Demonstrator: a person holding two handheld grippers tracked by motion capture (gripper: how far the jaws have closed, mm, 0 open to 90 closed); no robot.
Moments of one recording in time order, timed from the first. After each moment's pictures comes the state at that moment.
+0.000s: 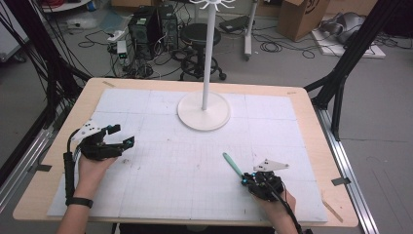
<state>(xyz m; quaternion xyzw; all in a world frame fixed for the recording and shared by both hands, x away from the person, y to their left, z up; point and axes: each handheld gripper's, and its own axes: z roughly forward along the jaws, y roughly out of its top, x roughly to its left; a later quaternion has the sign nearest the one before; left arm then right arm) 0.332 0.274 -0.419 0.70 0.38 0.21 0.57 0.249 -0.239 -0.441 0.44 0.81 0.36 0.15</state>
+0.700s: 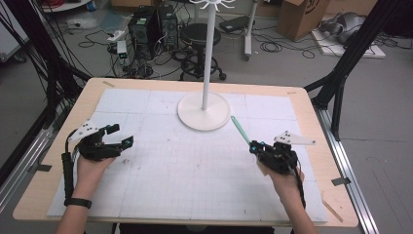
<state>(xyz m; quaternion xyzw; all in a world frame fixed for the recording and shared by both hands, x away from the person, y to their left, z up) 0.330 0.277 -0.416 0.70 0.37 0.21 0.58 0.292 -0.265 -0.377 0.43 0.73 0.50 0.18</state>
